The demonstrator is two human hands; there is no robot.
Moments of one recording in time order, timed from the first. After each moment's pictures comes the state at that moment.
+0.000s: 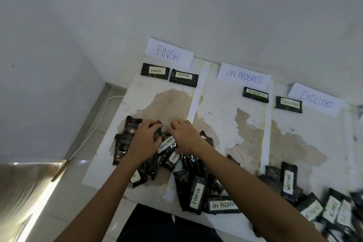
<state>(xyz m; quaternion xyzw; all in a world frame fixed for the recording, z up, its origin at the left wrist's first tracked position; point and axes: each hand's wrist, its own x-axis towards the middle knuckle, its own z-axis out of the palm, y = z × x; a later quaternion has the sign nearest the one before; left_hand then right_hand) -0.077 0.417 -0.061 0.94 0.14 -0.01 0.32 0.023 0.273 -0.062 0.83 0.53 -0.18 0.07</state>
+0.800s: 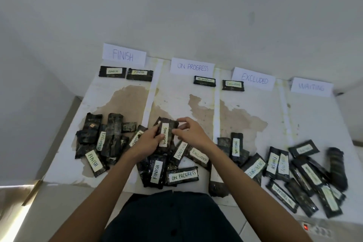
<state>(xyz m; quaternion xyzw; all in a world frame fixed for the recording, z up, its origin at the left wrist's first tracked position) -0.080 0.256 0.004 0.76 0.16 -0.18 0.60 -0.018 0.094 0.020 0.82 0.02 -0.33 -0.47</state>
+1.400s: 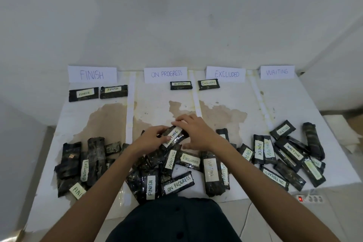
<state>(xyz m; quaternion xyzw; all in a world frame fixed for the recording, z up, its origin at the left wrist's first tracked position) -0.020 0.236 0.018 0.83 -0.01 -0.26 0.50 0.005 0.040 0.038 0.93 0.33 -0.14 -0.10</state>
